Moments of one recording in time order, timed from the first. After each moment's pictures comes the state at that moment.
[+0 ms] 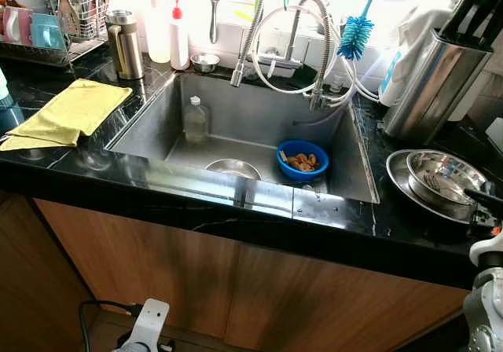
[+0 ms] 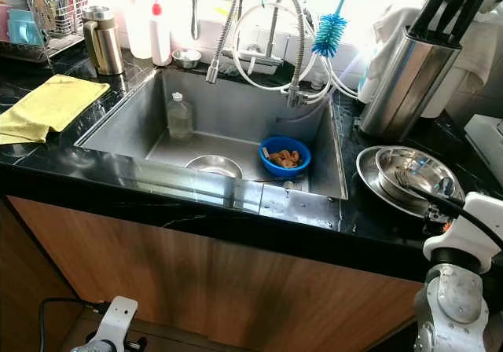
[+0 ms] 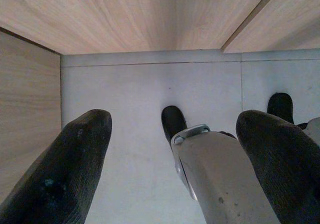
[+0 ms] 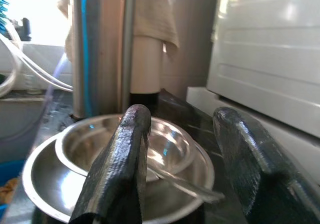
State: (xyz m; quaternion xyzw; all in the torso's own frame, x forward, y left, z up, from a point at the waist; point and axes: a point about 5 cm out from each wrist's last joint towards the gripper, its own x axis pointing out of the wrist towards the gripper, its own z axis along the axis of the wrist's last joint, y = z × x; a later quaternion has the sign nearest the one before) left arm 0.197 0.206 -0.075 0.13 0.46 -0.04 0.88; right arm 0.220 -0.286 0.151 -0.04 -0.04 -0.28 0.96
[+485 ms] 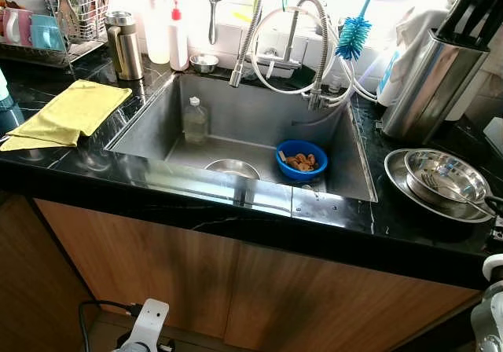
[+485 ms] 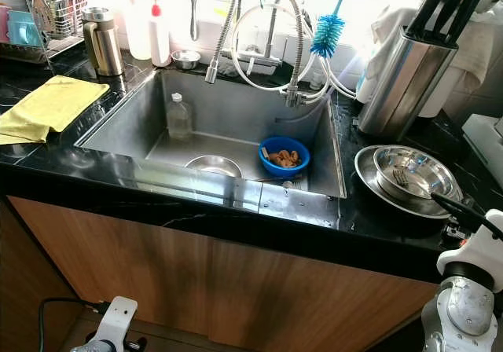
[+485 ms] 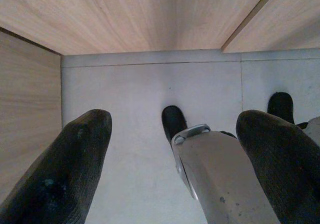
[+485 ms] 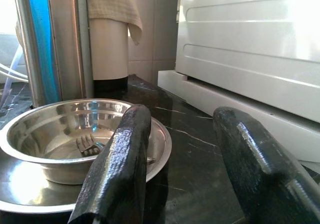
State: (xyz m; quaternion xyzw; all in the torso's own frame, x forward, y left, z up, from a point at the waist) left arm 0.197 0.207 -0.075 0.13 0.46 -0.04 0.88; right arm 0.211 -0.298 0.141 -0.02 -0.02 -0.33 0.94
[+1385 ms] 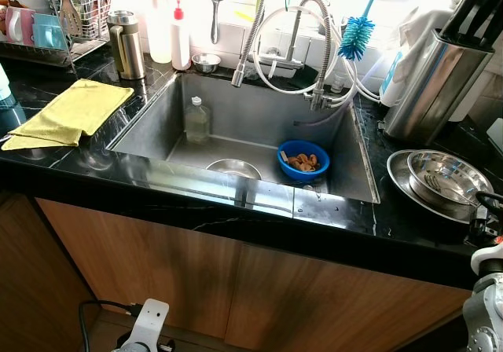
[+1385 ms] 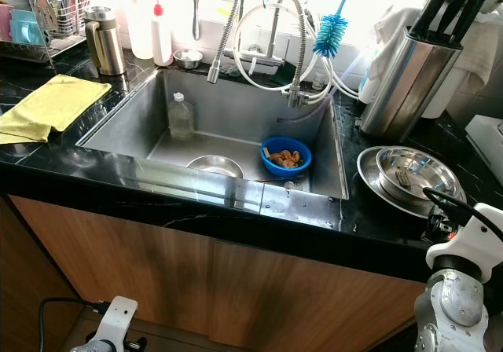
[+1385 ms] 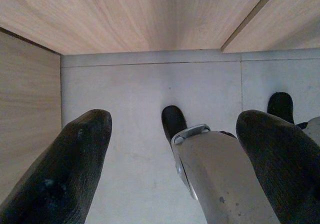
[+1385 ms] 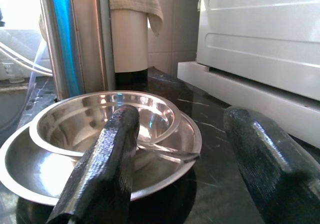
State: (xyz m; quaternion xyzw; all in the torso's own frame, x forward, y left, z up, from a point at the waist) left arm 0.197 0.207 -0.075 0.13 0.46 -0.04 0.88; right arm 0.223 -0.292 0.136 0.00 -0.01 -0.29 0.96
